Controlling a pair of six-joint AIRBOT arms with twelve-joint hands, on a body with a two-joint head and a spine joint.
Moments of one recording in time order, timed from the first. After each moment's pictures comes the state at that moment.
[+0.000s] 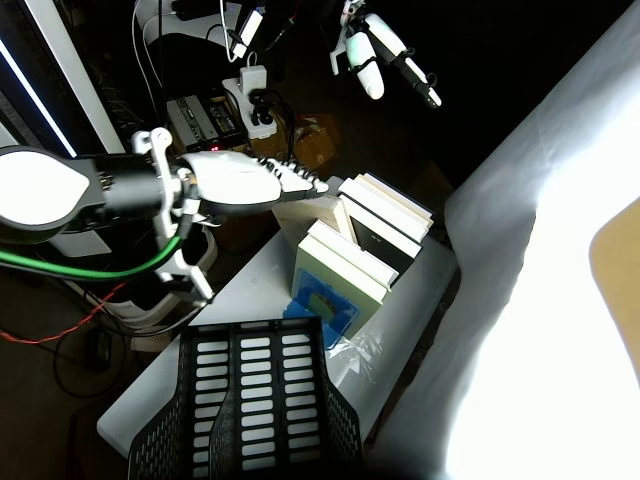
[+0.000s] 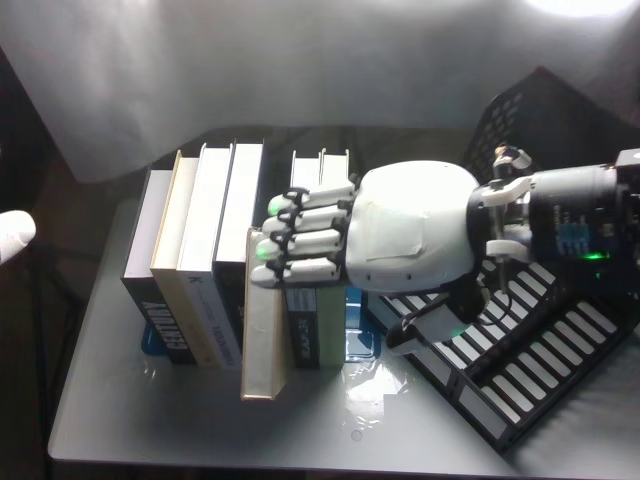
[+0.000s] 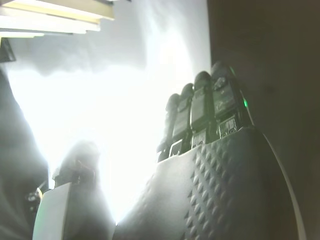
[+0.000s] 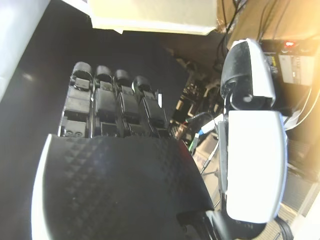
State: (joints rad) left arm 1.04 -1.01 1.25 -0.62 -1.14 0.32; right arm -0.21 -1.29 1.24 -1.23 0.35 -0.29
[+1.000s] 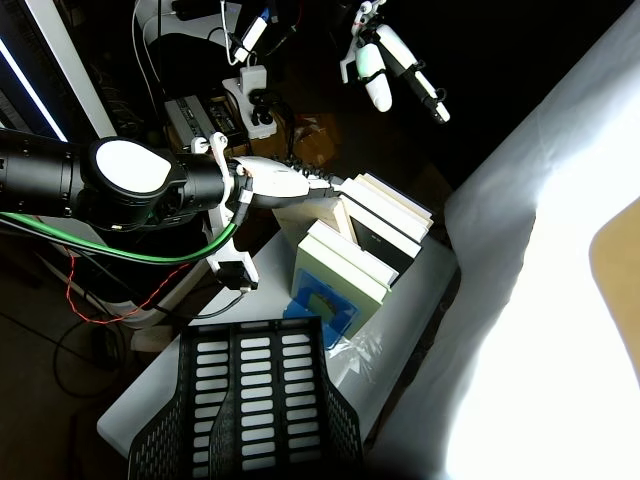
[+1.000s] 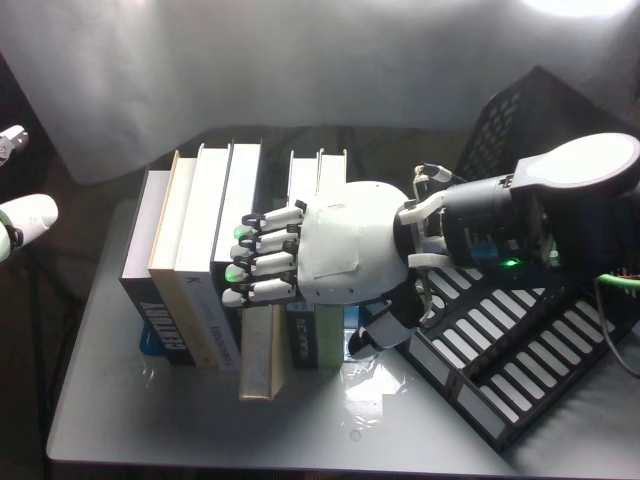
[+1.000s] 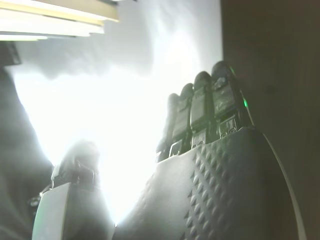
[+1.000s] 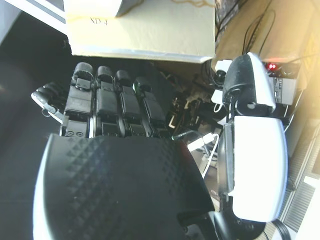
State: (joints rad) left arm 0.97 -1.03 1.31 -0.57 -1.07 0.32; right arm -0.20 -1.49 1.41 -1.52 0.33 -0.07
